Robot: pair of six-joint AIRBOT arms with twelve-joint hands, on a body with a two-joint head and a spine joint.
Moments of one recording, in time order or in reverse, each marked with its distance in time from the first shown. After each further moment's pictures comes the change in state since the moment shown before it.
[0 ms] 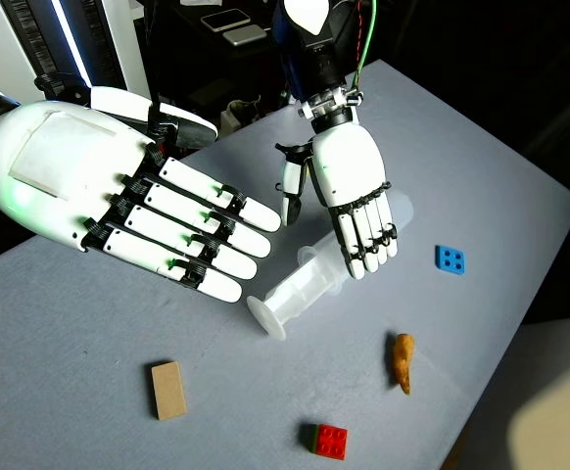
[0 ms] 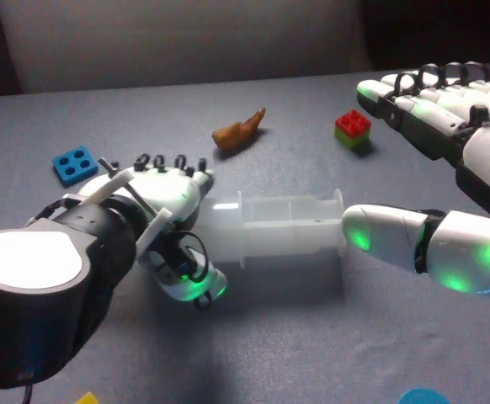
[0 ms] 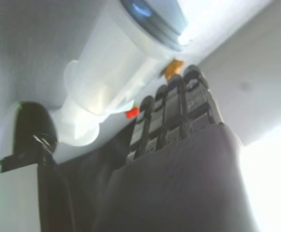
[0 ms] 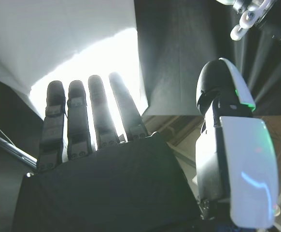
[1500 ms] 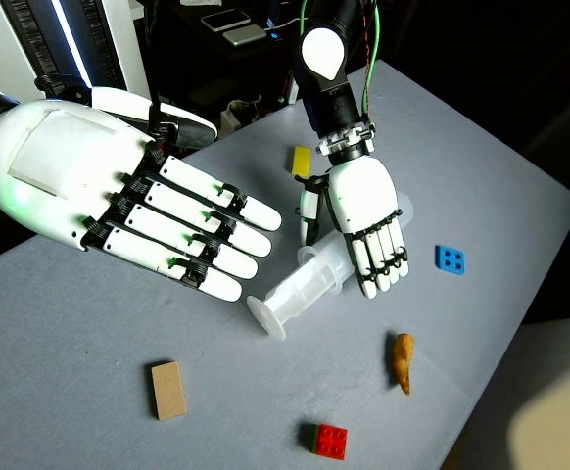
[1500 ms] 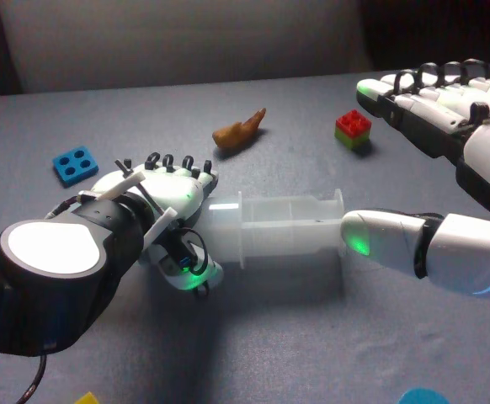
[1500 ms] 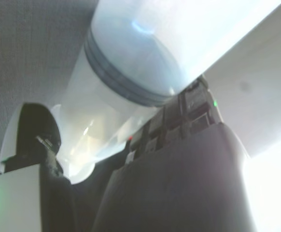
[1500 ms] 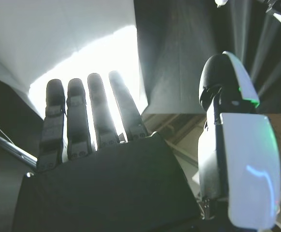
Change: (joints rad) left arm 0.052 -0.087 0.164 0.074 -0.108 -0.006; right arm 0.000 0.000 0.000 -0.008 0.007 0.008
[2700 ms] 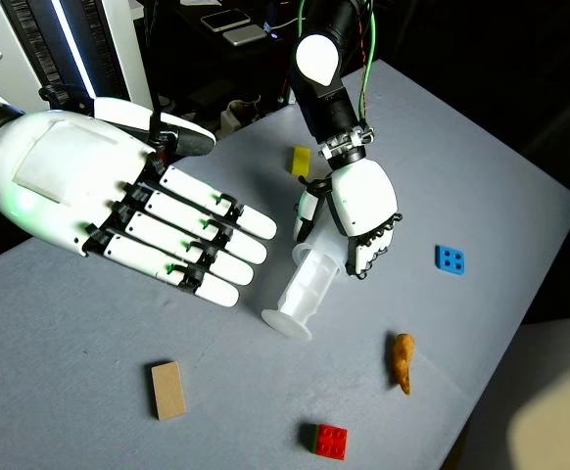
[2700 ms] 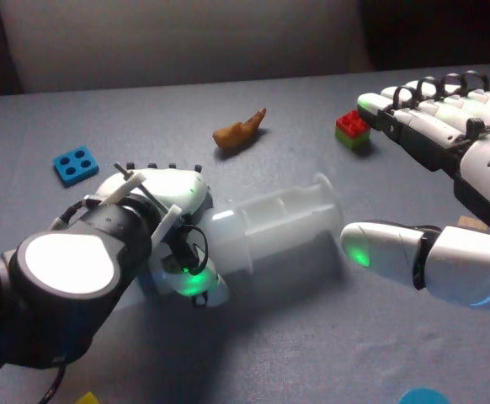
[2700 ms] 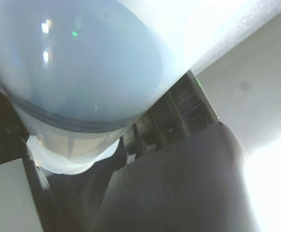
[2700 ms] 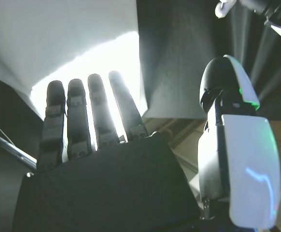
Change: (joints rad) left arm 0.018 -0.024 0.002 0.106 0.044 -0.185; right arm -0.036 -0.021 0.007 -0.004 0.028 -0.027
